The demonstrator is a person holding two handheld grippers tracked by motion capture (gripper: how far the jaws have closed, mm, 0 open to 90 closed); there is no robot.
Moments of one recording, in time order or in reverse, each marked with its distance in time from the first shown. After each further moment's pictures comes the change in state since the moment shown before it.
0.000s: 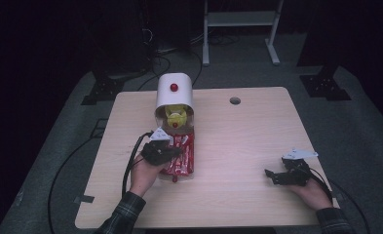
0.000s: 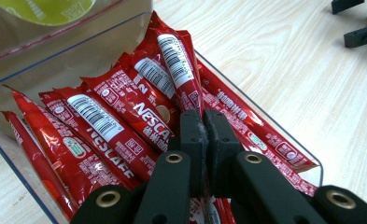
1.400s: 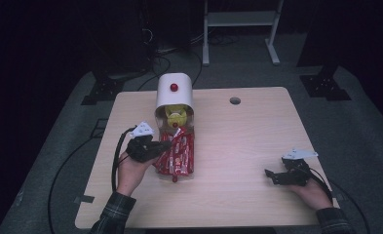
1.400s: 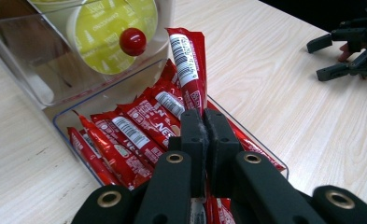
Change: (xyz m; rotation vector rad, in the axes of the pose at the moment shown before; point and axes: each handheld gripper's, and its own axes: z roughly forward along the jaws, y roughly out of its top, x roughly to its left) left arm 0.007 0.008 -0.049 -0.112 0.002 -0.020; right arm 0.000 0.000 0.000 0.000 0.000 0.000
